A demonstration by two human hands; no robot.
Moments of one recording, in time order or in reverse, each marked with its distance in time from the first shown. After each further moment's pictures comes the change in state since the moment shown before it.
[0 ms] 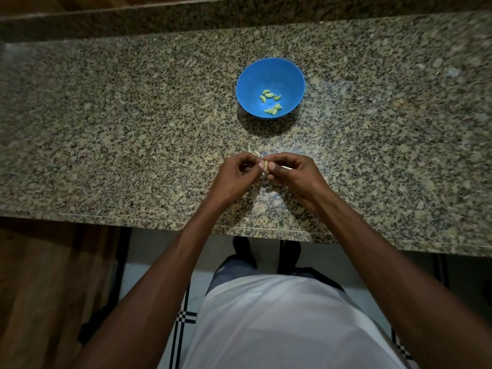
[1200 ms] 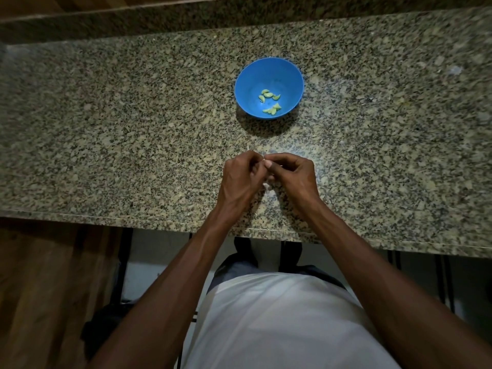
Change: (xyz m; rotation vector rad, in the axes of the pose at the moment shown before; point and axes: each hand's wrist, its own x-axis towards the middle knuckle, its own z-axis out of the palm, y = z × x) left_hand 0.003 0.004 0.025 0.374 0.274 0.201; right_hand 0.002 0.015 0.010 -0.101 0.201 -0.143
